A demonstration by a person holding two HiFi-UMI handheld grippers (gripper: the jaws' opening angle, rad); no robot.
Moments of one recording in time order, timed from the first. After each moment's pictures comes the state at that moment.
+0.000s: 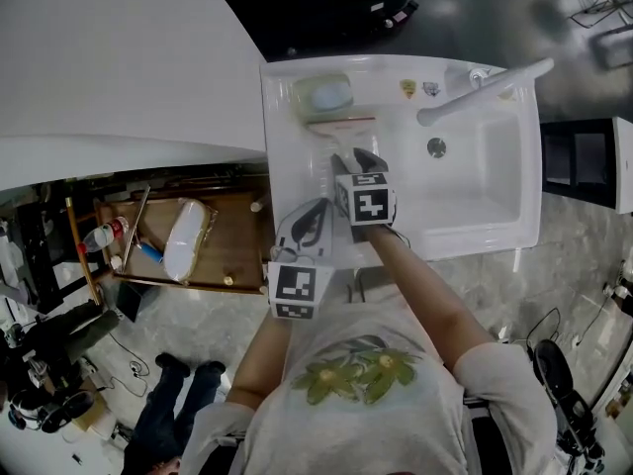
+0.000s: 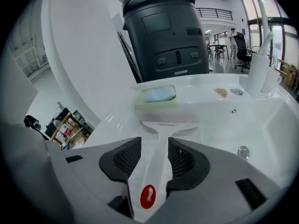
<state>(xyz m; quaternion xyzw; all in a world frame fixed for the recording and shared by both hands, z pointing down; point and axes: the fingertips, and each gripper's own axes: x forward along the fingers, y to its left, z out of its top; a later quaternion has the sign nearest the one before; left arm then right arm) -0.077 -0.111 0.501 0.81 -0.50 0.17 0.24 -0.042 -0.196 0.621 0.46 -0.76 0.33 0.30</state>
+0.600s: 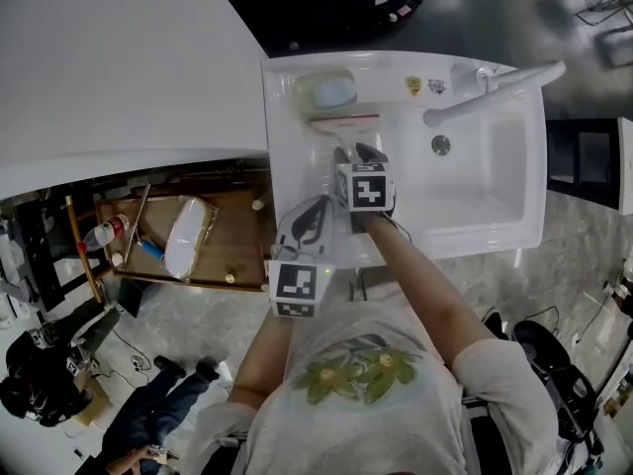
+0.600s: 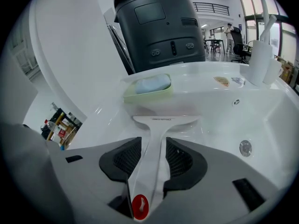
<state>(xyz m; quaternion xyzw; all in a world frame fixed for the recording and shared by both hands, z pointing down) -0.082 -0.116 0.507 0.81 -0.51 0.18 0.25 -0.039 -0.205 0.652 0.47 -0.74 0.36 0.32</state>
